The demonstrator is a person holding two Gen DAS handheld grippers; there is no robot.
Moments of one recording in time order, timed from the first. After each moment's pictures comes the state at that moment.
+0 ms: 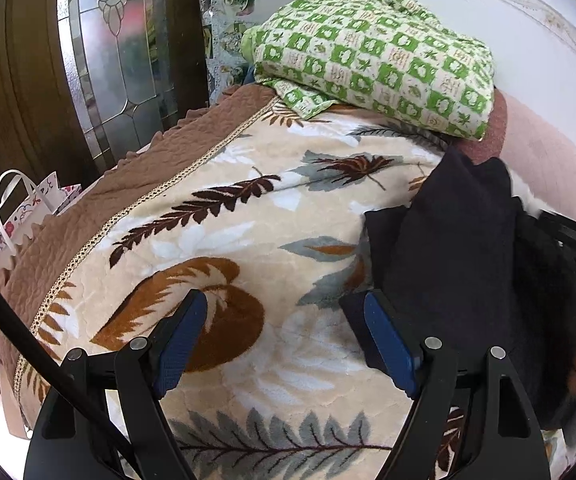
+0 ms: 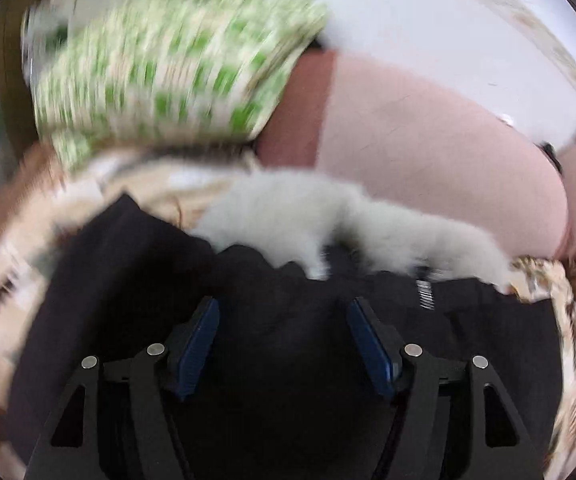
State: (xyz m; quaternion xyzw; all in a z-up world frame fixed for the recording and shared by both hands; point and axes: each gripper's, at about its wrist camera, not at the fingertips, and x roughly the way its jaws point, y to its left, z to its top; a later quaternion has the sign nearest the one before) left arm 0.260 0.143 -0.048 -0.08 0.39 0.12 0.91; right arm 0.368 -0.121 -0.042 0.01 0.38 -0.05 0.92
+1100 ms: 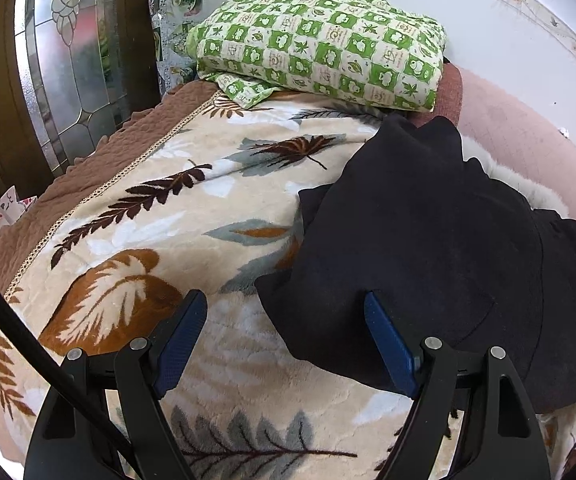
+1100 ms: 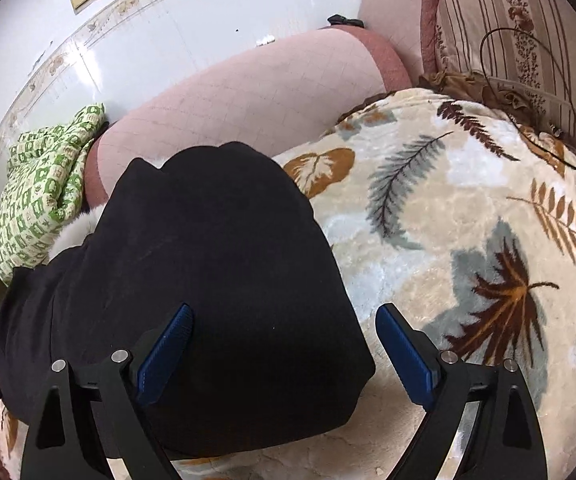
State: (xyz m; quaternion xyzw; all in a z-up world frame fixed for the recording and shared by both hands) left arm 0.272 0.097 -0.072 -0.06 0.39 0.05 0.92; right arm 0.164 -0.371 -0.113 0.25 0.31 -0.19 0.90
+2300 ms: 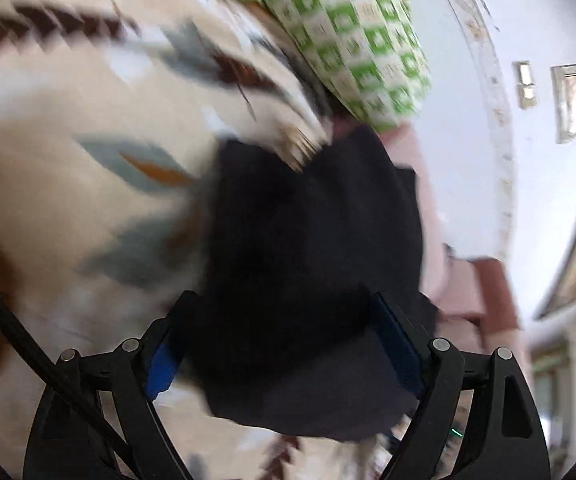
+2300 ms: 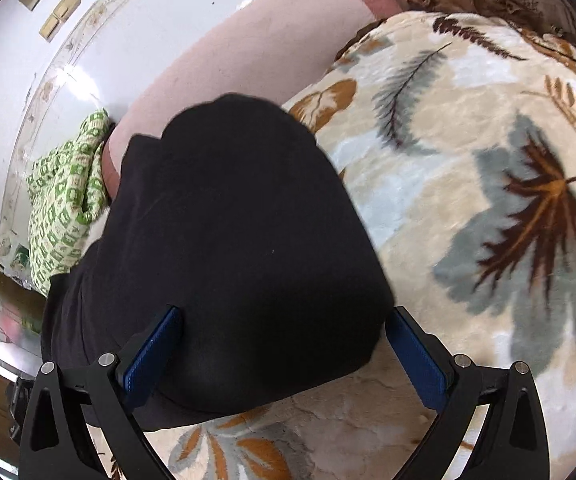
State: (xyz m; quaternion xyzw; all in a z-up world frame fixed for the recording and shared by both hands) left arm 0.343 0.155 -0.140 -0.42 0.44 -0.22 0.76; right arm 0.156 -0.379 -0.156 0.39 0.34 -0.09 0.85
